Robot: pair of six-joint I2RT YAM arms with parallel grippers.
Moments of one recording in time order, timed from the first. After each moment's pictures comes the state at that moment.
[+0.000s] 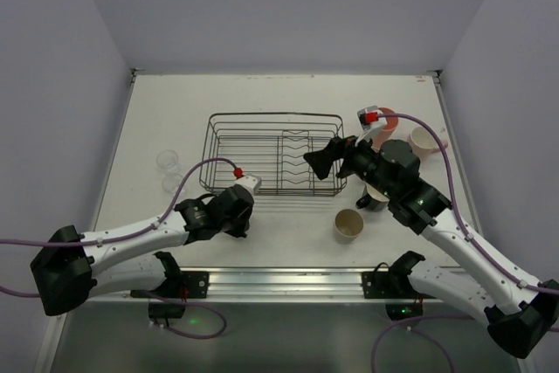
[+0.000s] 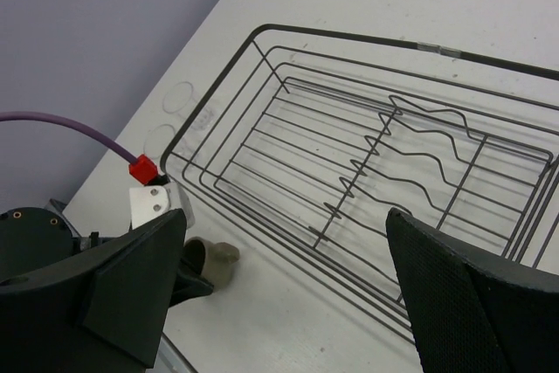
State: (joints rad) left arm -0.96 1.07 0.57 -0.47 -0.17 -0.54; right arm 0.65 0.87 0.83 -0.13 -0.06 0.44
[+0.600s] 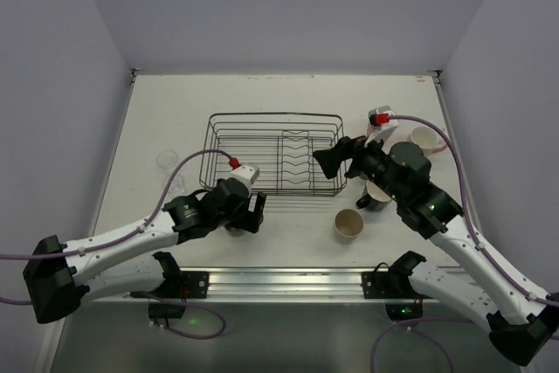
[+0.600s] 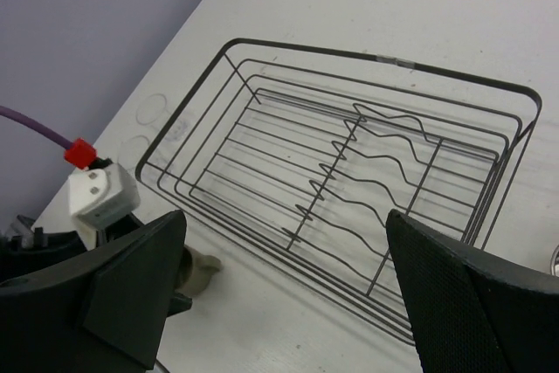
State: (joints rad) left arm -0.96 1.04 0.61 -0.49 -0.24 -0.53; right arm 0.64 0.82 0.85 -0.21 0.01 0.39
